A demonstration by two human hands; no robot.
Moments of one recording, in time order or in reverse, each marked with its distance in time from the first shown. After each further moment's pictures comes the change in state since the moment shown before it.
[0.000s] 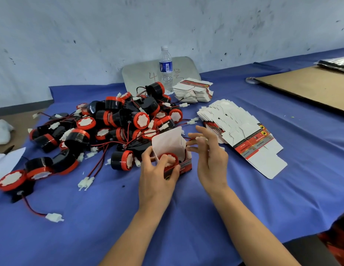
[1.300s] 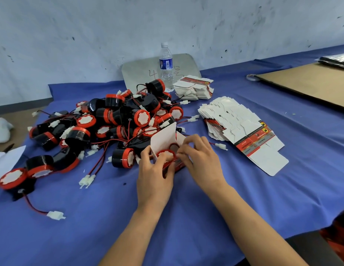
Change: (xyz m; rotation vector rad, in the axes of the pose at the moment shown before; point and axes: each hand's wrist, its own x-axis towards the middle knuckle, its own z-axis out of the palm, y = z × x) left_hand 0.001 -0.003 -0.004 0.057 0.016 0.001; right_hand 0.000 -0.008 0.001 -0.569 -0.347 -0.132
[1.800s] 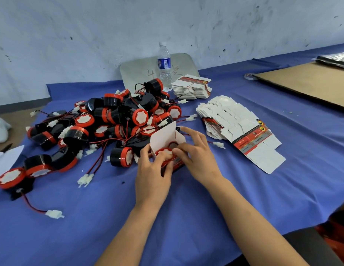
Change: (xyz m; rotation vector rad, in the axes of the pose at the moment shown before) left_hand 0.000 0.000 -0.001 -0.018 -0.009 0.023; right_hand 0.005 0.017 0.011 0.143 -0.158 0.126
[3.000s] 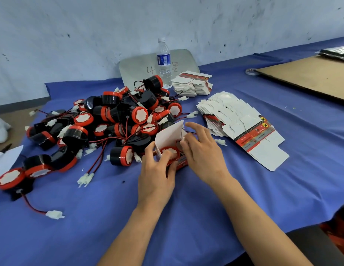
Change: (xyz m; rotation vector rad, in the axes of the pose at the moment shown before) left_hand -0.003 0.001 0.002 0.055 -0.046 0.068; right_hand -0.003 -0.008 -0.010 -0.170 0.151 -0.096
